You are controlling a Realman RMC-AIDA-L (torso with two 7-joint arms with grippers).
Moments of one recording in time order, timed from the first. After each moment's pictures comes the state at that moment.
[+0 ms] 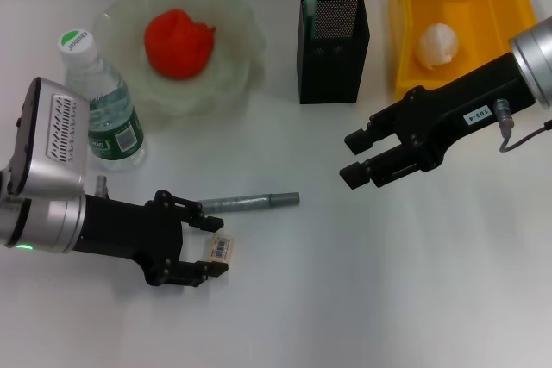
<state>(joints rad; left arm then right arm) -0.56 -2.07 0.88 0.60 2.26 1.49 -1.09 0.77 2.03 -0.96 -0.92 -2.21 -1.77 1.93</state>
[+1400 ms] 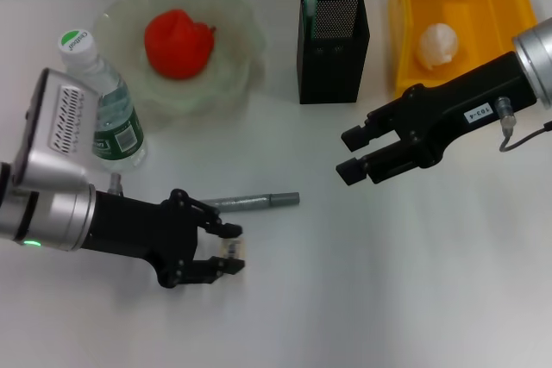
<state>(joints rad) -0.58 -2.07 0.92 0.60 2.25 1.49 -1.10 0.76 2.03 -0.94 -0.92 -2.18 -1.78 1.93</state>
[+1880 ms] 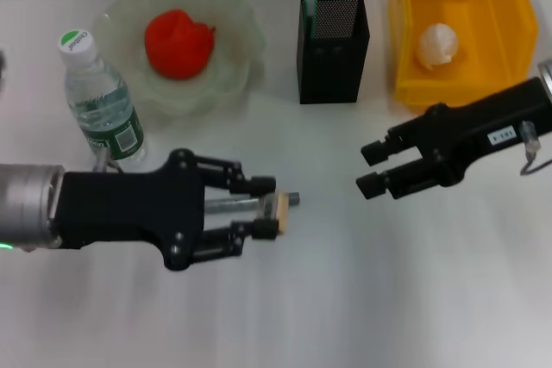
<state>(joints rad) -0.50 -2.06 0.90 0.63 1.87 1.86 -1.10 0.69 2.03 -0.91 -0.92 -2.17 -1.79 1.88</state>
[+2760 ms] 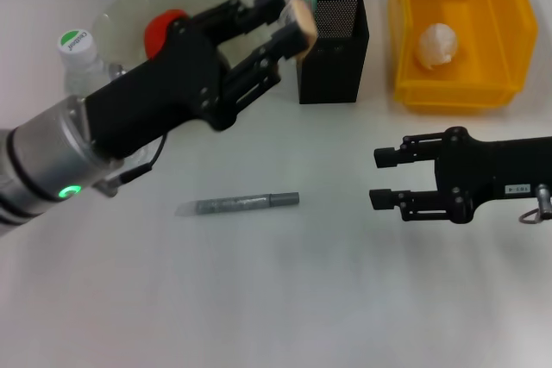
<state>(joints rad) -0.62 -2.08 0.90 0.14 1.30 1.85 -0.83 0.55 2.07 -0.66 -0.68 -2.13 -1.72 1.29</state>
